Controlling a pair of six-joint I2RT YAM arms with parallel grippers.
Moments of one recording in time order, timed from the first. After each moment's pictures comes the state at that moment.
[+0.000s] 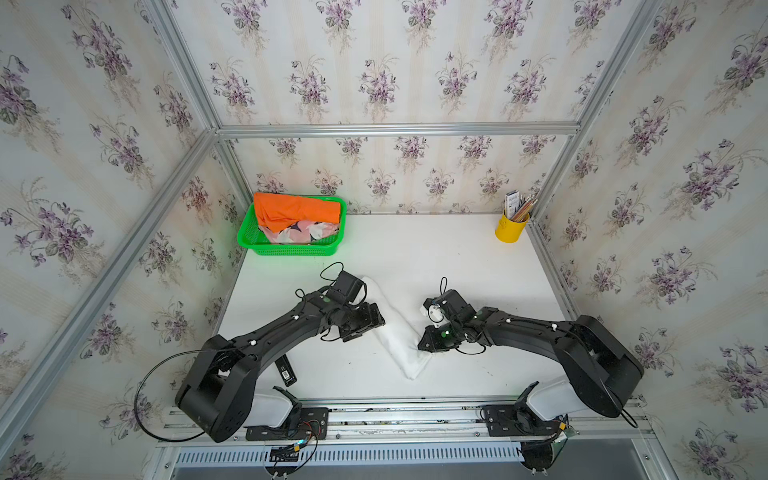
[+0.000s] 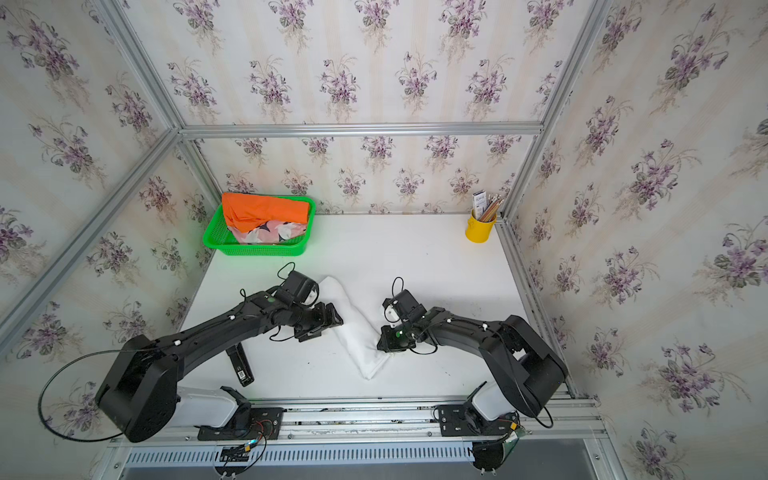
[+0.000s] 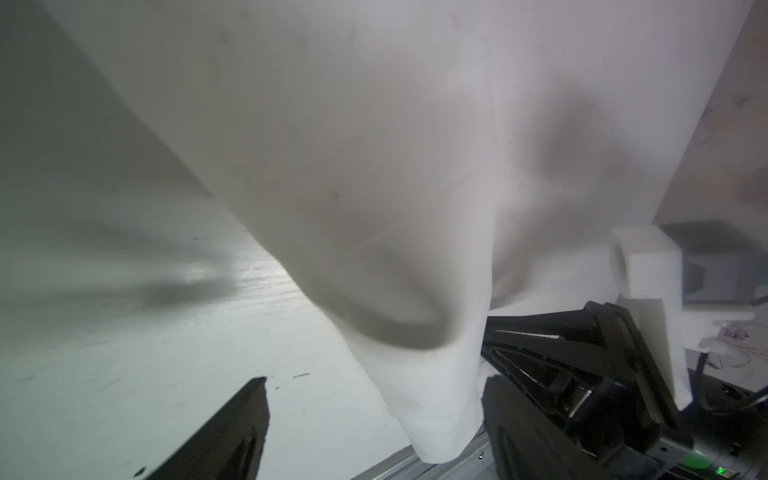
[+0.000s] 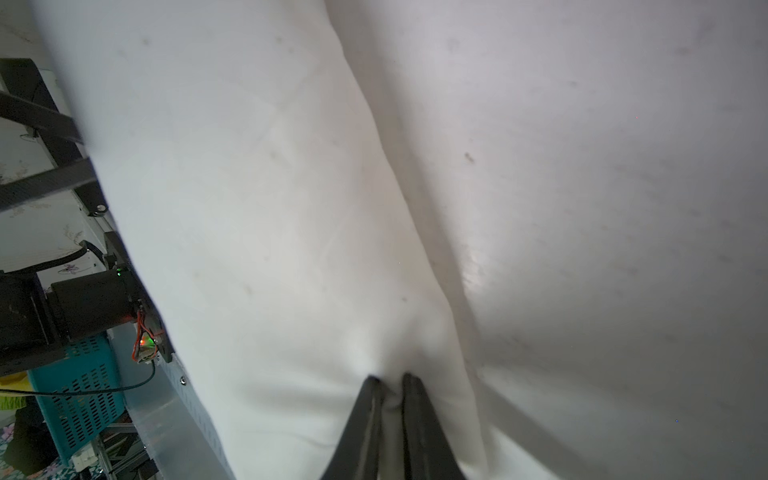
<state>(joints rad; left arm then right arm) -0.56 1.39 0.76 -0.45 0.36 -0.92 0.72 1.51 0.66 -0.27 -0.47 0.54</state>
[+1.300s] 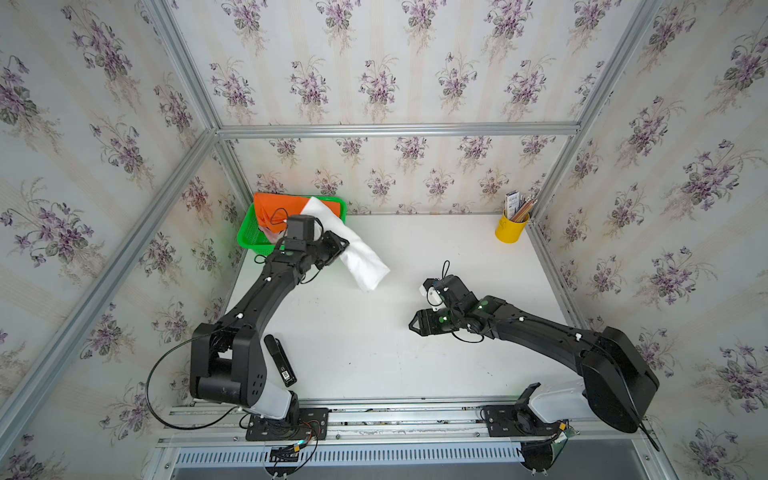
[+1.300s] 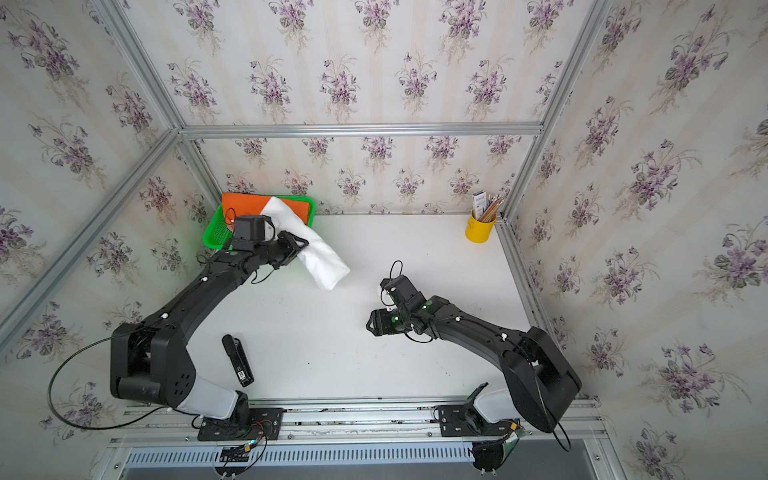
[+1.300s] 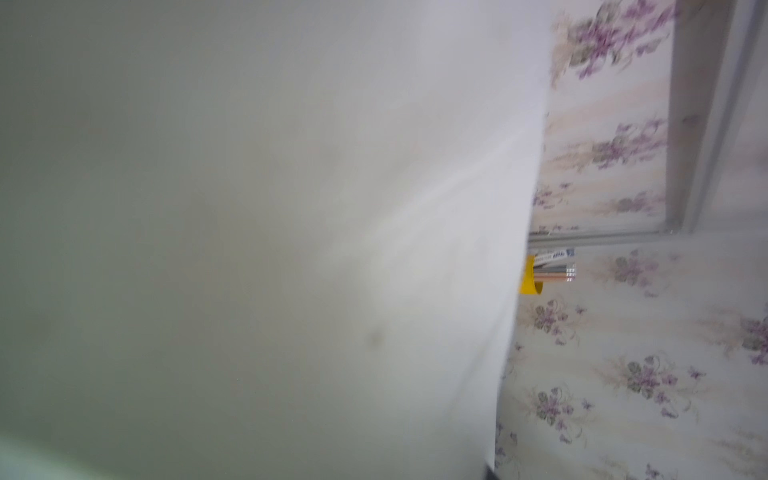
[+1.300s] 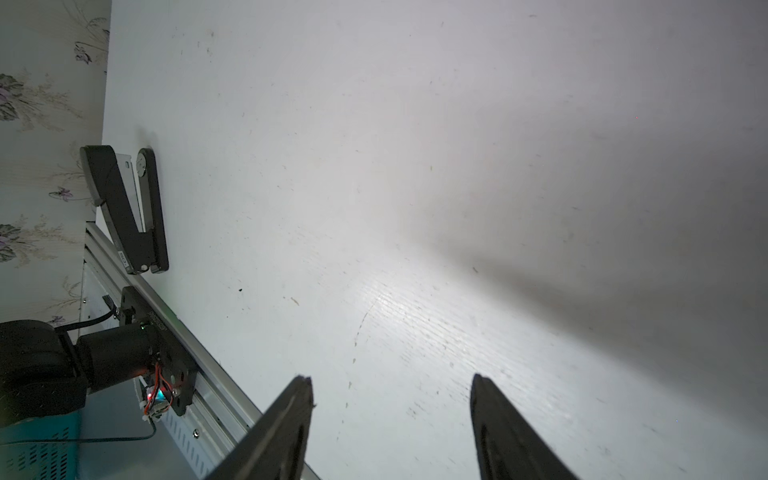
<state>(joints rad) -0.04 1.57 1.29 -0.34 0.39 -0.82 0.74 1.41 0.81 -0.39 -0.30 0.53</state>
